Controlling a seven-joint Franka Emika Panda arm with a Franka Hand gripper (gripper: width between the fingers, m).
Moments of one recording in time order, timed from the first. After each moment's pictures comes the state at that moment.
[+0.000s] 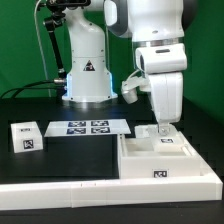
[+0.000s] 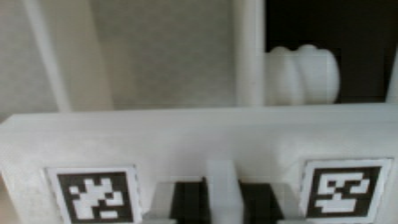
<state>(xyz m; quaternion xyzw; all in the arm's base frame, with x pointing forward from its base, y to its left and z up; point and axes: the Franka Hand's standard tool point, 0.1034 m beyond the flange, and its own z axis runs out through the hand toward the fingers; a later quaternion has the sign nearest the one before) 0.540 0.110 0.058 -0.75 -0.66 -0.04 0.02</state>
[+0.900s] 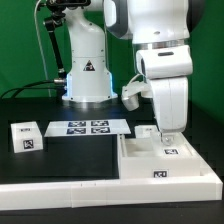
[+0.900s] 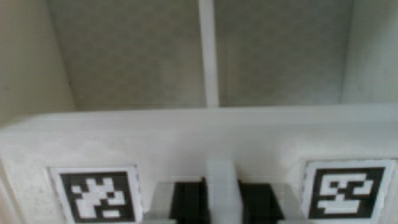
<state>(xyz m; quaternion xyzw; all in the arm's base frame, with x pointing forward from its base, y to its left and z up) 0.580 0.105 0.057 -0.75 -0.66 -0.04 0.02</state>
